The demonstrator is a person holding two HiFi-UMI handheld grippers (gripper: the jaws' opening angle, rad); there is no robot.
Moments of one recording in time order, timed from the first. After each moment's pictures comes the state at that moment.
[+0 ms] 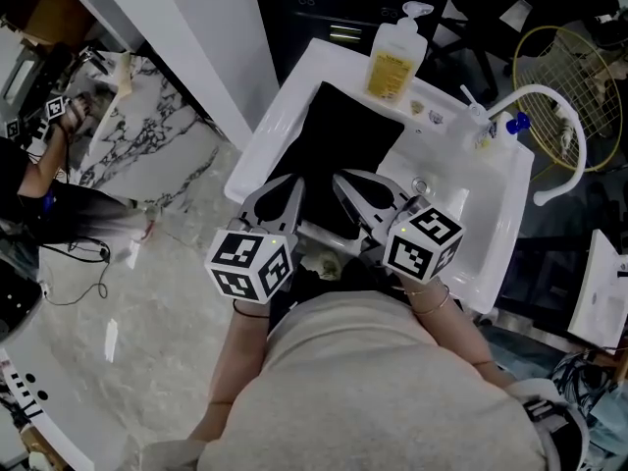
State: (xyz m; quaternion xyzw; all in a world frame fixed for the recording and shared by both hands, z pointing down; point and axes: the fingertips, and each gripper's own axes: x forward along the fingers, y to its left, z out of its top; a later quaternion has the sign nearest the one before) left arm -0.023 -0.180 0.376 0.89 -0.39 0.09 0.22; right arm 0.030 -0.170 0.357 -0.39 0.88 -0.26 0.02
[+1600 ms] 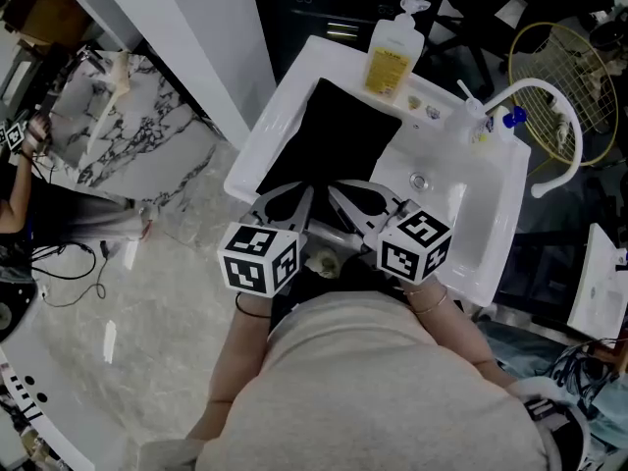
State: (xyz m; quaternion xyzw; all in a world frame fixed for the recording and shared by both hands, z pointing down) left arm -0.013 -0.159 0.404 0.89 -0.36 0.16 0.24; right arm 0.016 -0.148 0.384 -0.38 0.89 -0.25 -0.04
